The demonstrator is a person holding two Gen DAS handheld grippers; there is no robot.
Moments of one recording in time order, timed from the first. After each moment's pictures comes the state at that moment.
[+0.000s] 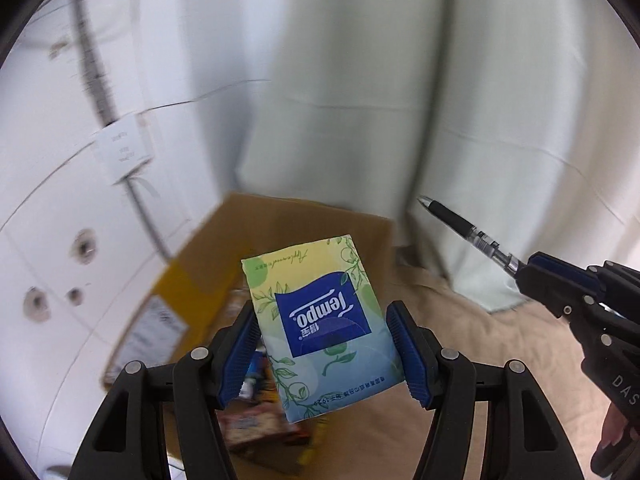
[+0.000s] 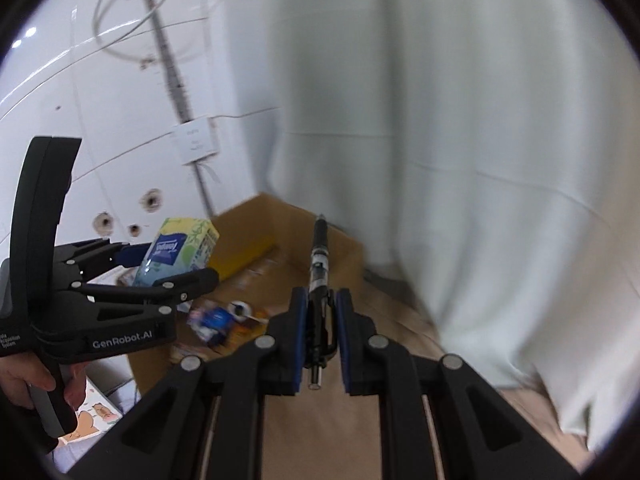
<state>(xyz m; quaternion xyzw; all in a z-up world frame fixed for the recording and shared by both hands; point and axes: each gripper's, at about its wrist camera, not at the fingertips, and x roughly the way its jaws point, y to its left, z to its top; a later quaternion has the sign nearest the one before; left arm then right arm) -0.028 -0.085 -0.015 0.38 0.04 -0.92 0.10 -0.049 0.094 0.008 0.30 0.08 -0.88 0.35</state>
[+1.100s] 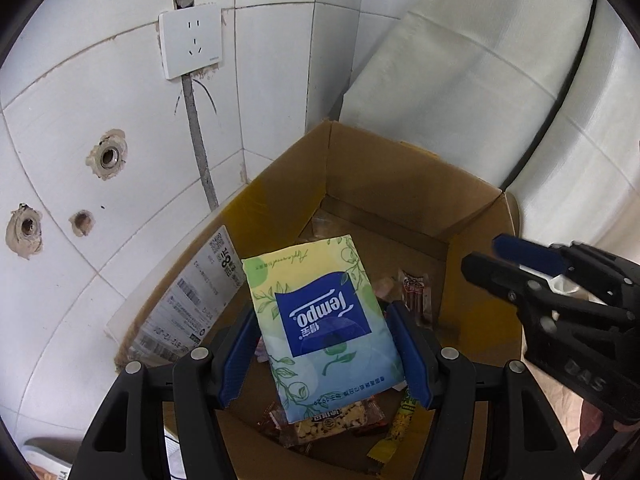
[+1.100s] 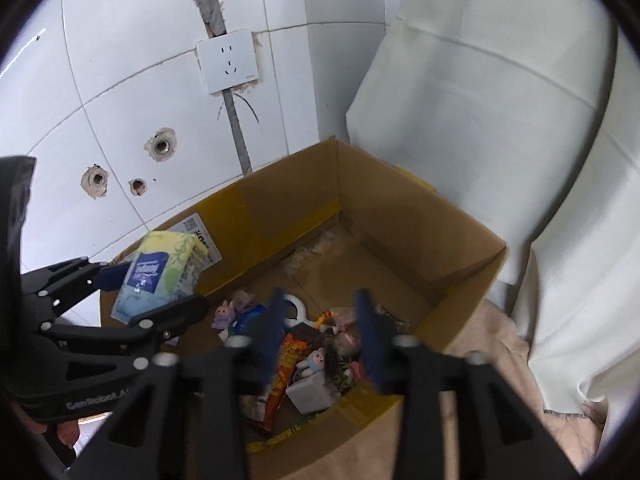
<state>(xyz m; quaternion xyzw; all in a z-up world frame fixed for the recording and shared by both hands) -0.013 -0.191 -0.090 0.43 0.11 -0.89 0.13 -0.083 -0.025 -0.058 0.37 0.13 -0.84 0.38</state>
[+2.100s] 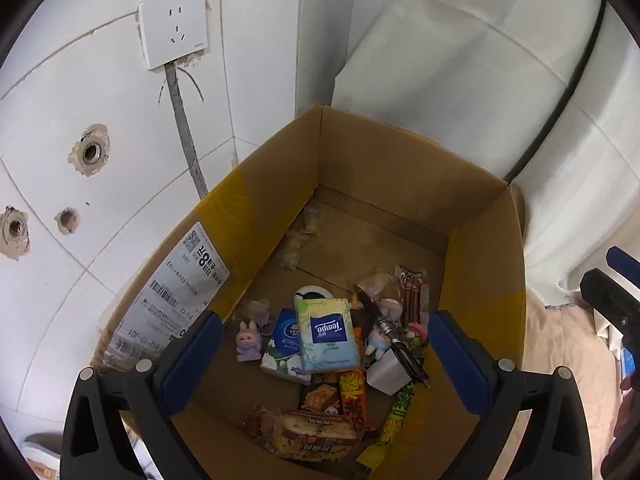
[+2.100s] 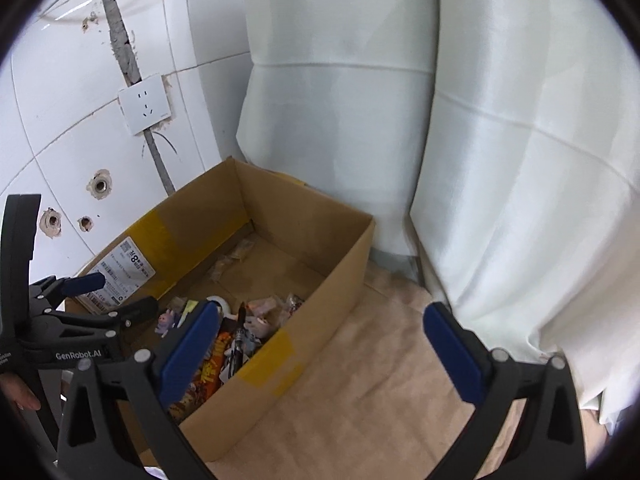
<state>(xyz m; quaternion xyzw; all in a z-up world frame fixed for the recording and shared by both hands) -0.032 -0.183 -0.097 0.45 0.11 -0.88 0.13 -0.092 0.053 -0.043 0.37 0.09 -0.89 0.26</state>
